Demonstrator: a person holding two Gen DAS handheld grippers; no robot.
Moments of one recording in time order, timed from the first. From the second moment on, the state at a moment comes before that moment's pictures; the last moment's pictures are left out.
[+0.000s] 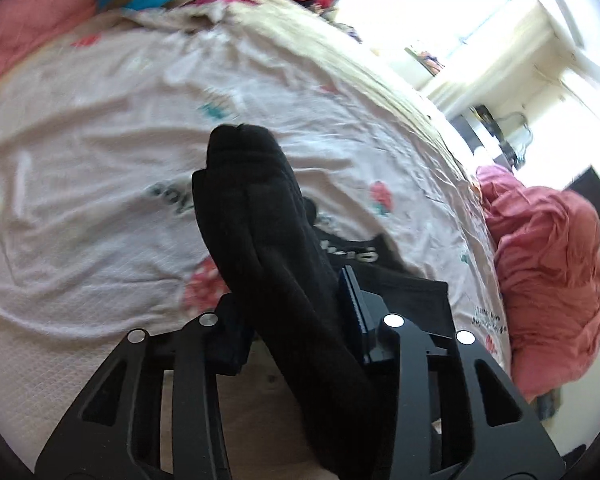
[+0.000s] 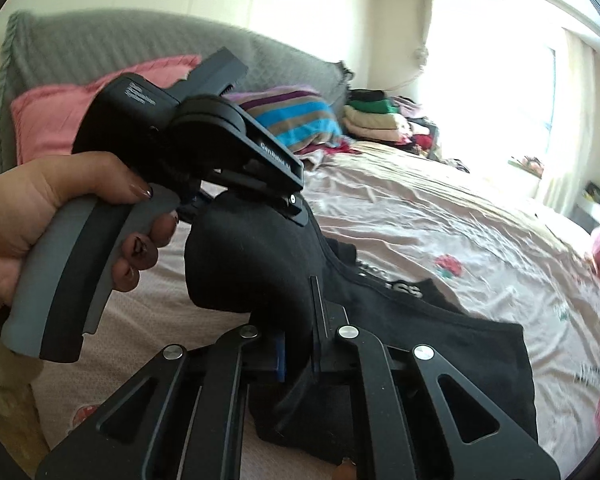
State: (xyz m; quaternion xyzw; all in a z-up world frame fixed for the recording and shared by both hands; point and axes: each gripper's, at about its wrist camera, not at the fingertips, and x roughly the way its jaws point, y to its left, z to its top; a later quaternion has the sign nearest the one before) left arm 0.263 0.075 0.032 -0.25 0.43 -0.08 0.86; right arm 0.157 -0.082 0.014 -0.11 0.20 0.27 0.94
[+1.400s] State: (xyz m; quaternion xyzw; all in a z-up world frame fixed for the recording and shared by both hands) left arm 0.312 -0.144 -0.004 -0.11 0.53 -0.13 0.83; right arm 0.176 -0.261 -0.047 0.19 0.34 0.19 0.90
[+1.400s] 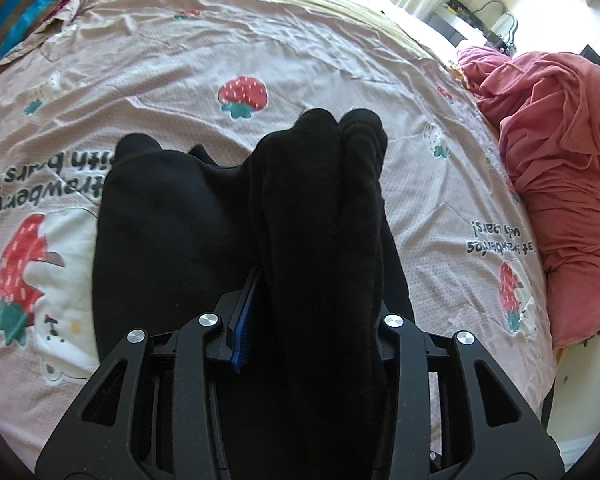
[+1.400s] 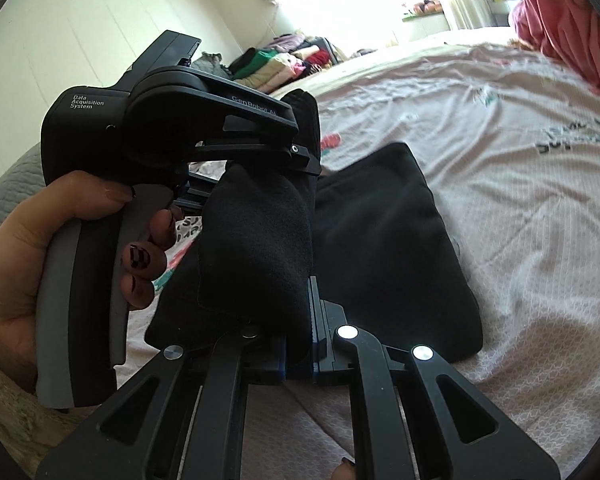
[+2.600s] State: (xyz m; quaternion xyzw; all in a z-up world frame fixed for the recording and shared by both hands) left arm 0.269 -0.080 0.025 -0.12 0.46 -0.11 0.87; right arm 0.202 -0.310 -0.034 0.26 0.45 0.29 0.80
